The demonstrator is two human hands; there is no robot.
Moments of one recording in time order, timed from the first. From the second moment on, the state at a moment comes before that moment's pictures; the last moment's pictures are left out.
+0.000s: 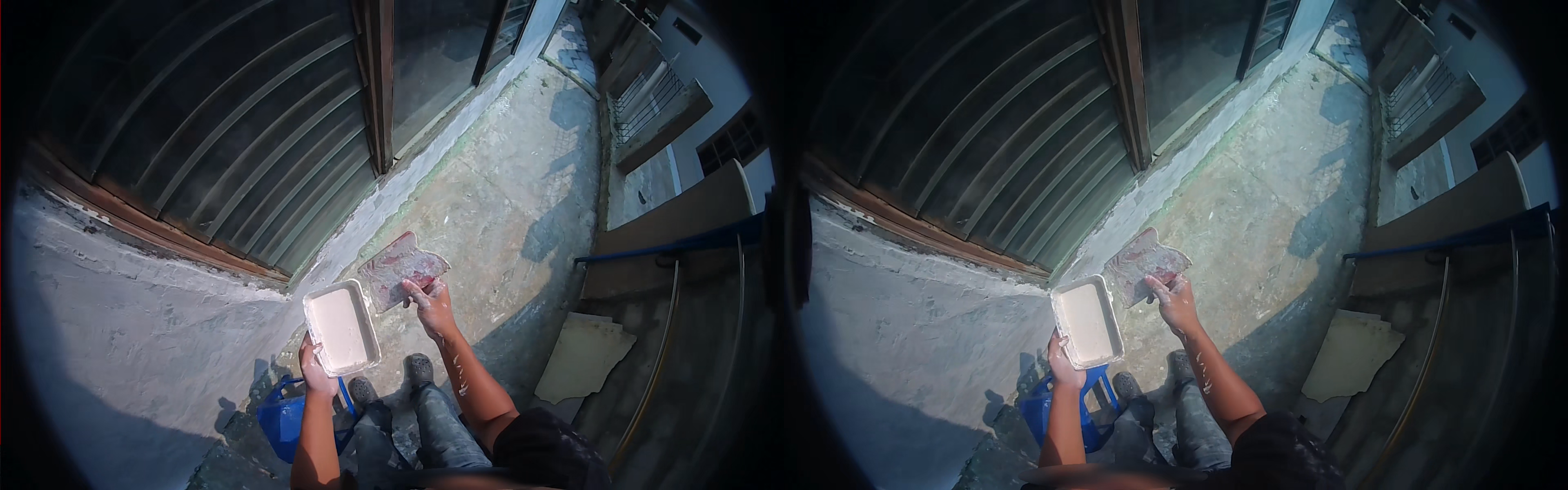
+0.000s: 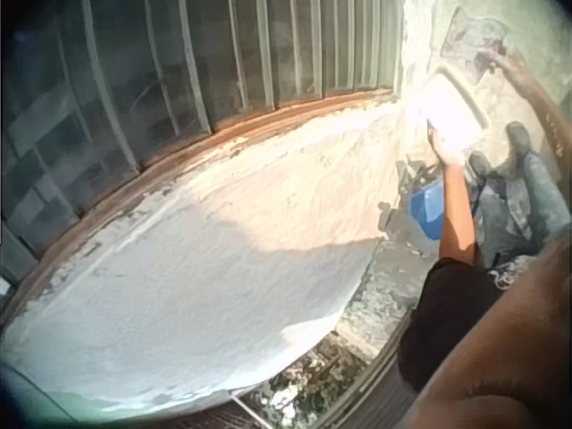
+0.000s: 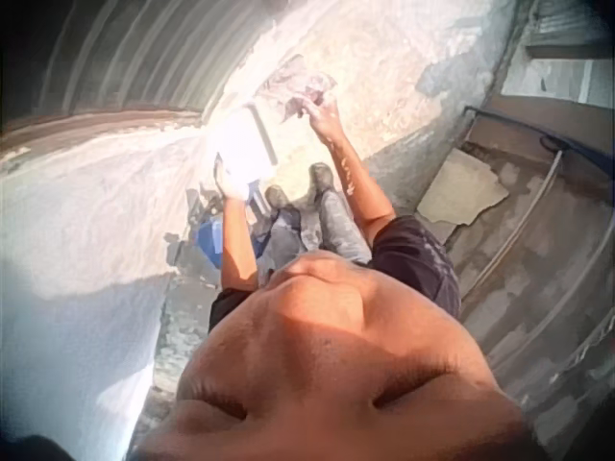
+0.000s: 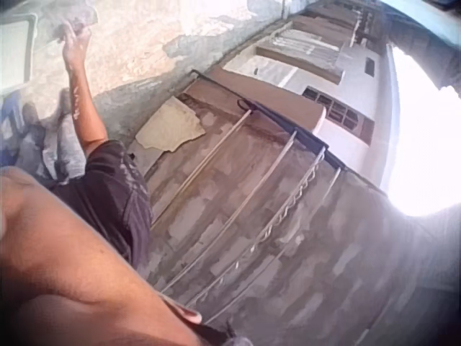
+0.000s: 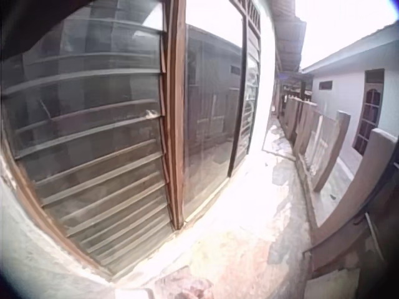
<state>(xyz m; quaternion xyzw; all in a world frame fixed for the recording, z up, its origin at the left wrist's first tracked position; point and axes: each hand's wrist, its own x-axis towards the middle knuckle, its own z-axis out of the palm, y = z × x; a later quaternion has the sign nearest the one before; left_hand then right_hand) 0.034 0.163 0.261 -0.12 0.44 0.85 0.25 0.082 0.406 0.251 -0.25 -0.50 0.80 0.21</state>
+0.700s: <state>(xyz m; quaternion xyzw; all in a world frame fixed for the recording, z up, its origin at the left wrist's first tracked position) 0.066 0.302 0.516 0.09 0.43 0.81 0.38 0.253 0.503 0.582 -0.15 -0.85 0.28 0.43</state>
